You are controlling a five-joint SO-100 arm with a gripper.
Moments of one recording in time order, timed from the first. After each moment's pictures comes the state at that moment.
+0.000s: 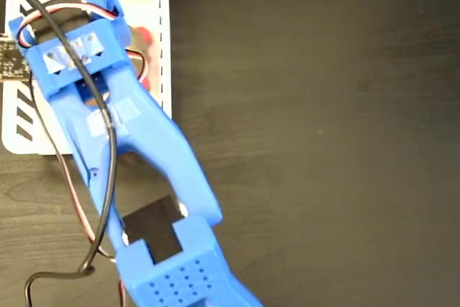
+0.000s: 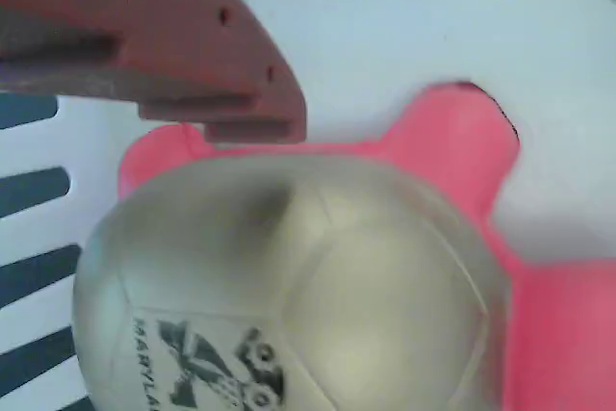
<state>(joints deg) -16.6 58.8 63.7 80.3 23.8</state>
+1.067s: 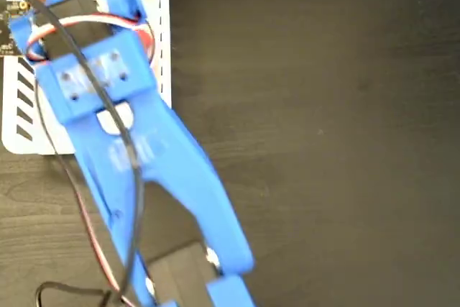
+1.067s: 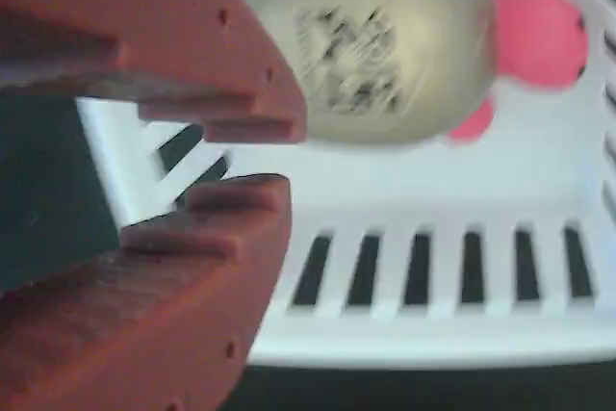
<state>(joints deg) -13.3 77.9 64.9 78.8 17.3</state>
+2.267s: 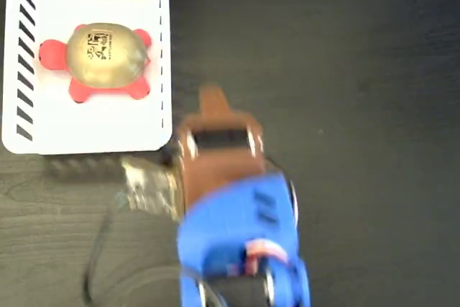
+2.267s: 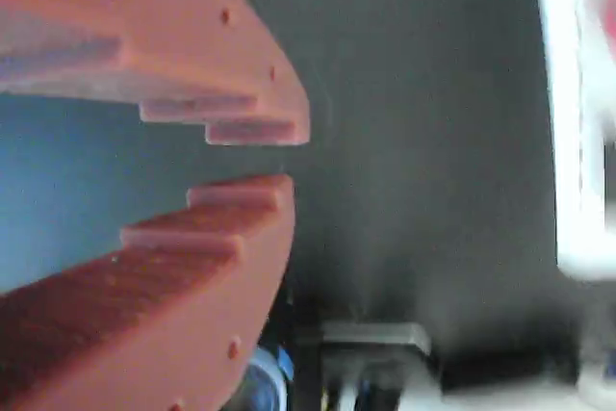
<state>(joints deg) 2.3 164.1 157.6 46.3 0.3</state>
